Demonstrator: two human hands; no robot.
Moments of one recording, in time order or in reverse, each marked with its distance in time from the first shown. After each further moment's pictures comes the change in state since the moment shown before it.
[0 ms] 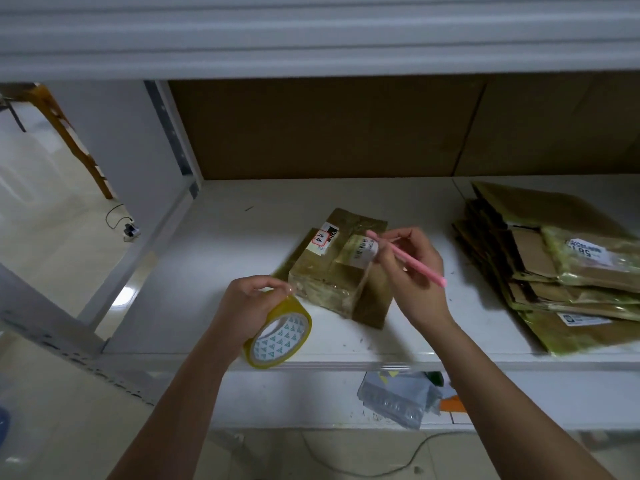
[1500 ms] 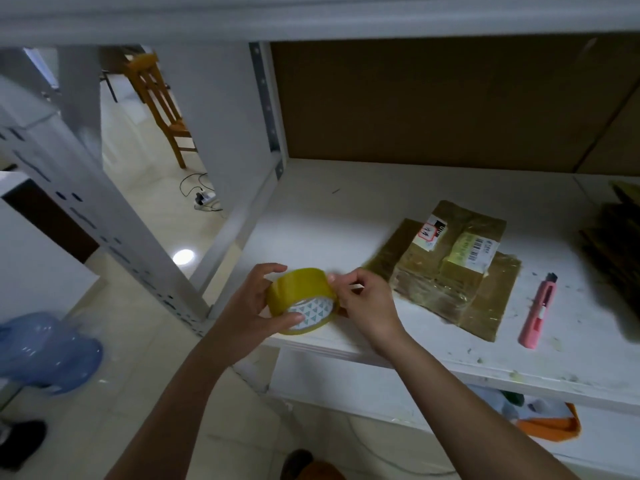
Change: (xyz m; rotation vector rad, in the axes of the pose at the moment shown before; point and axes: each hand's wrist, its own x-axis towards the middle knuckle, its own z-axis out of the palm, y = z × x) left_hand -0.007 -0.078 -0.123 0.027 -0.101 0.148; right_hand -0.052 0.005 0.187 0.073 -0.362 0.514
